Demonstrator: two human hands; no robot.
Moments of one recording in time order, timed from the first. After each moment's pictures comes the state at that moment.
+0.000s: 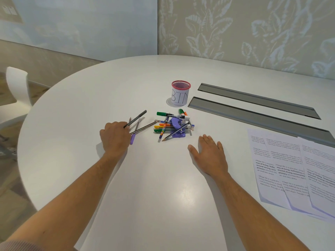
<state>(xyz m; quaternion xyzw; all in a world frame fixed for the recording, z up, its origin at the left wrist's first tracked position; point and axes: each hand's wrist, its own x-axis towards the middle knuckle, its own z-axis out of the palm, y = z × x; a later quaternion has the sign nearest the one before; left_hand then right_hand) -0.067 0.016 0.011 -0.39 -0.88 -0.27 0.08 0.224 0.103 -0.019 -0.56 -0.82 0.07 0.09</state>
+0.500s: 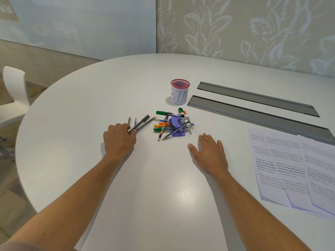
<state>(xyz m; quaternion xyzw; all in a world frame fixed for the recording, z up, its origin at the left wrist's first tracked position) -0.061 0.016 0.001 -0.43 -0.87 -0.24 0.07 0.225 0.104 -0.022 -0.56 -0.82 0.07 0.10</state>
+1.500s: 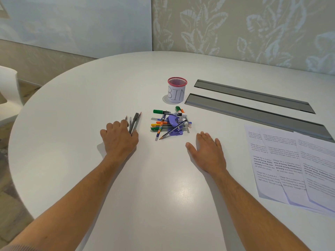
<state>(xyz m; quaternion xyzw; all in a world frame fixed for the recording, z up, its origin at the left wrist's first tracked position) -0.048 0.018 0.002 -0.44 -0.86 -0.21 0.12 0.224 0.106 -0.024 -0.56 -0.82 0.07 0.10</state>
